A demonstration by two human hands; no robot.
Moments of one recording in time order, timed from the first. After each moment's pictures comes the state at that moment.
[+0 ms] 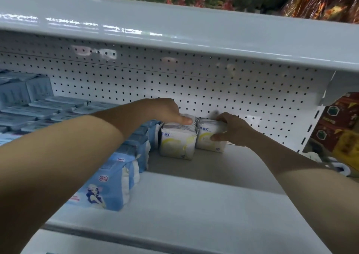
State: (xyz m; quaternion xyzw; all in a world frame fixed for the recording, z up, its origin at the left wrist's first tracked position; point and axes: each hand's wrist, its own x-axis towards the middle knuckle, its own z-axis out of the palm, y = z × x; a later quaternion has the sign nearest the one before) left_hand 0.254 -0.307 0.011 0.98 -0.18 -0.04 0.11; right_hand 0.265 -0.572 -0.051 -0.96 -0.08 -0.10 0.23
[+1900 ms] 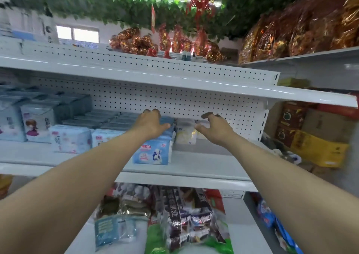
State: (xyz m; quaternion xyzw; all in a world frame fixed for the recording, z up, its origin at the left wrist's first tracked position) left_hand 0.051 -0.189 0.006 0.95 -0.10 0.14 0.28; right_hand 0.016 -0.422 0.008 -0.96 -0.01 -0.19 0.21
